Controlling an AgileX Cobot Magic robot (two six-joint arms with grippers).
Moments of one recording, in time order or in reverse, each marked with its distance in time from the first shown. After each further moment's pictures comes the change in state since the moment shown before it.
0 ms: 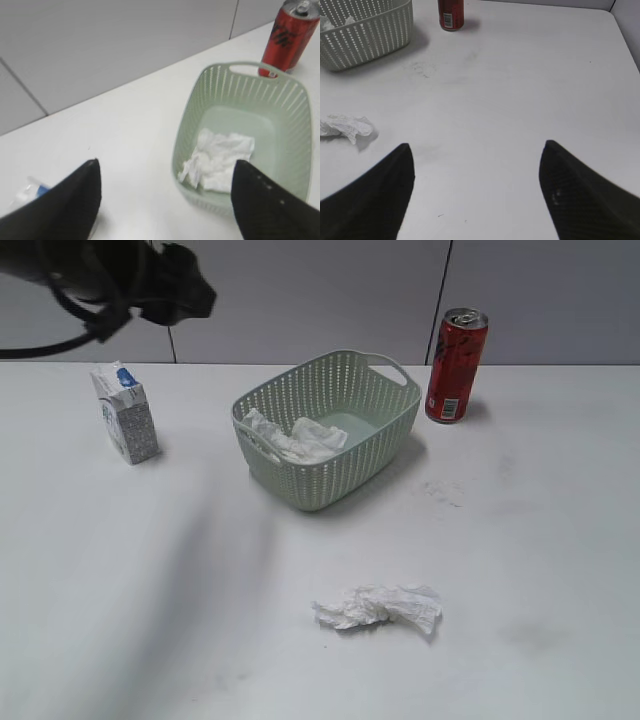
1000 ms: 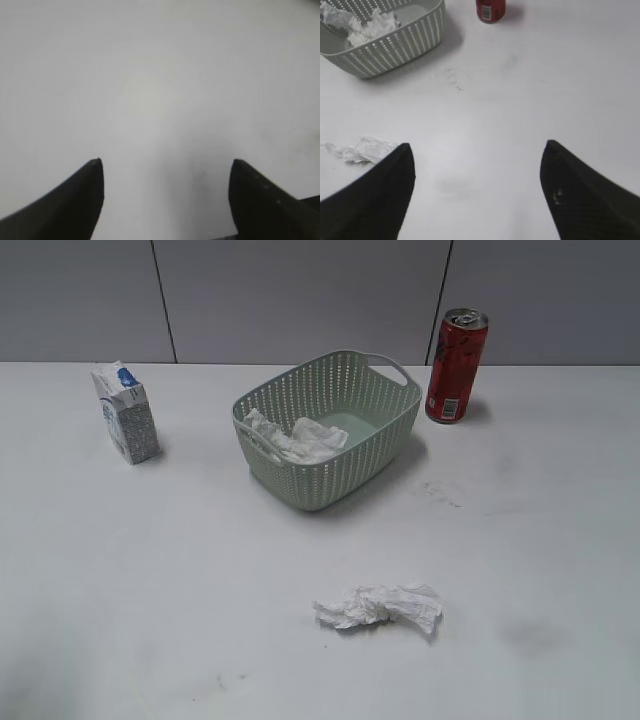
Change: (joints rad) left arm 0.272 -0.632 0.301 0.021 0.793 -0.006; right arm 0.000 0.775 -0.292 0.164 -0.207 -0.125
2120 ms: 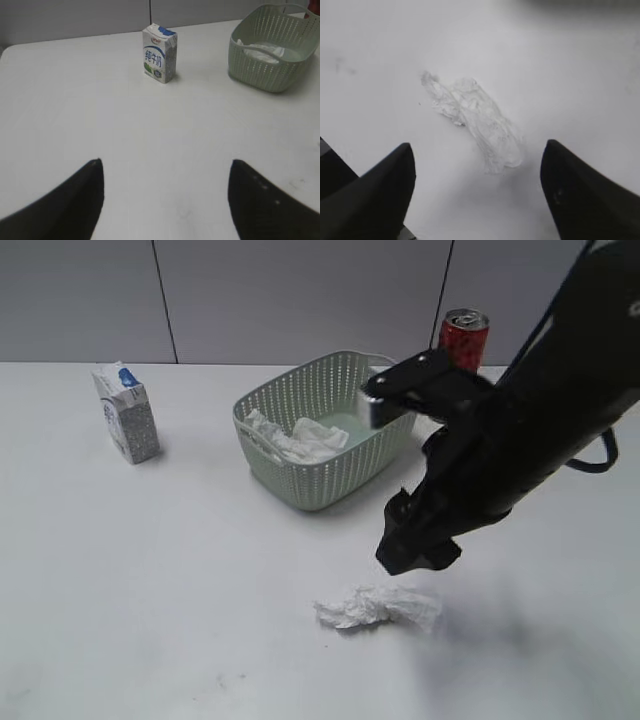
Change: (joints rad) left arm 0.000 -0.912 0.347 -0.036 -0.050 -0.040; right arm 0.507 0.818 -0.274 0.049 -0.033 -0.148
